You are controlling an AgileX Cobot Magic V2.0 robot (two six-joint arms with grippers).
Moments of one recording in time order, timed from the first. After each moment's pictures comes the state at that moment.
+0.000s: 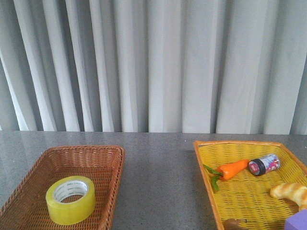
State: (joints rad) left arm -0.09 -0.01 0.02 -0.10 0.00 0.15; right arm 0.51 0.73 -0.74 -0.15 0.82 0.12
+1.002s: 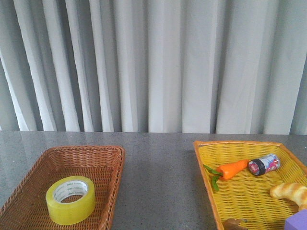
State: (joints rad) left arm -0.09 -0.01 0.02 -0.10 0.00 0.15; right arm 0.08 0.18 -0.21 -0.16 0.24 0.12
